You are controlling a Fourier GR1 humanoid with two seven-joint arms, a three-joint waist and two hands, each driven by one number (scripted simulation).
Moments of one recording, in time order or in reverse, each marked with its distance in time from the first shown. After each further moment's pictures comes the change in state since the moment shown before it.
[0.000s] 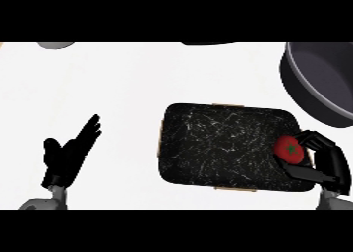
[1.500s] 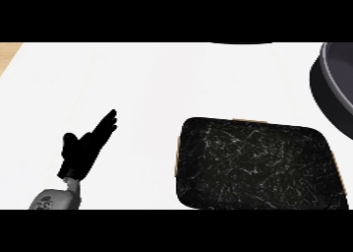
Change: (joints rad) left arm -0.061 -0.044 -0.043 0.016 -0.040 -0.047 0.000; right arm 0.150 -0.403 -0.252 -0.486 0.475 -0.384 0.798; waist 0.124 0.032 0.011
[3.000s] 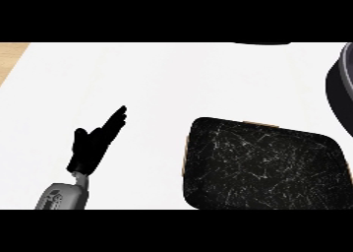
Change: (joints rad) left arm -0.043 -0.029 -0.020 0.006 -0.023 -0.024 0.014; right arm -0.887 -0.224 0.329 1.208 0.303 0.517 0.247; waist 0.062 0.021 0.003
